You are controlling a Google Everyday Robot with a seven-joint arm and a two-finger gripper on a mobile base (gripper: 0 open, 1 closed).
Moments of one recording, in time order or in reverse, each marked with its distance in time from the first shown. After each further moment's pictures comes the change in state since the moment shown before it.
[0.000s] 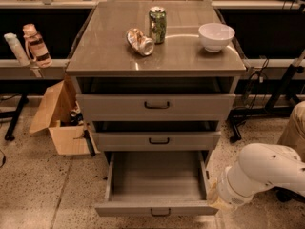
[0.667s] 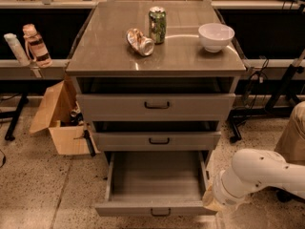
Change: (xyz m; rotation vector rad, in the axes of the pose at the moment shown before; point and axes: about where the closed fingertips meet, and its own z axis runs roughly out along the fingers) arm 0.008 -0.011 0.051 -0.037 -0.020 0.009
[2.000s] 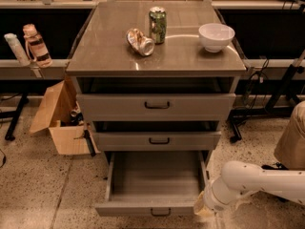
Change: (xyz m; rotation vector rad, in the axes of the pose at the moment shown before) arm 0.016 -0.010 0.098 -0.075 -0.066 0.046
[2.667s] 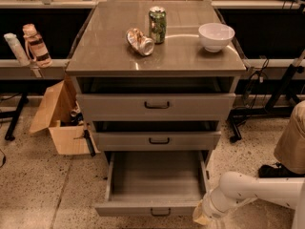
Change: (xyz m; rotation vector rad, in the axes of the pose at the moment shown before) arm 0.034 -0.004 0.065 -0.034 -0.020 0.051
